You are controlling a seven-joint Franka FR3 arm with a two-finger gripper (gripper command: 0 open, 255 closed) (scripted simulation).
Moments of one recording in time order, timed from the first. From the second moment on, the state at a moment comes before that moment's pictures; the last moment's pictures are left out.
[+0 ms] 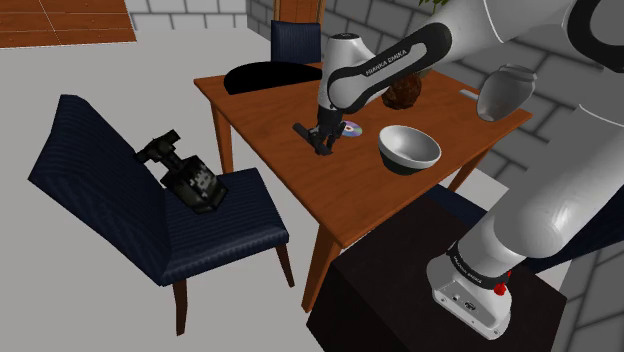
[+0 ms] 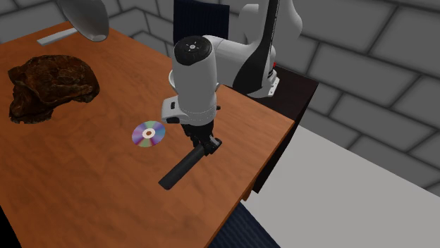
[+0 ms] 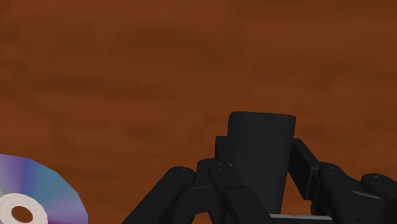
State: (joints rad) arm 0.02 0.09 0.13 -2.28 -0.06 2.36 0.25
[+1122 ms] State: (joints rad) arm 0.02 -0.02 0.13 -2.21 -0.04 2.18 0.23
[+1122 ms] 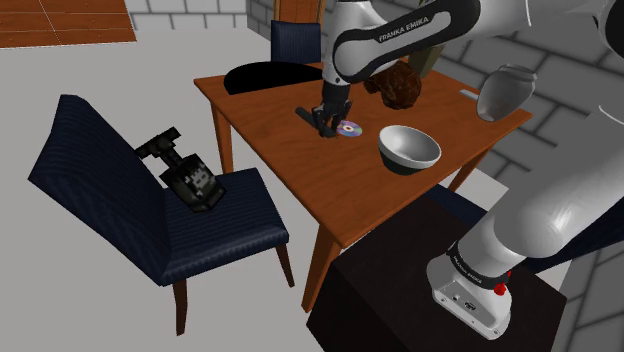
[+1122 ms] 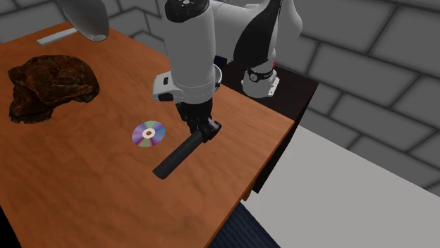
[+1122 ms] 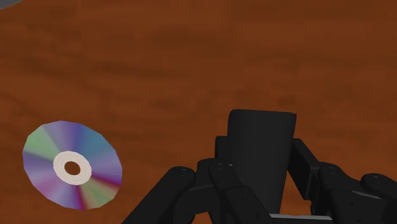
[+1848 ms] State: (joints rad) arm 0.02 -0.08 0.13 -2.12 -0.02 2.04 0.22
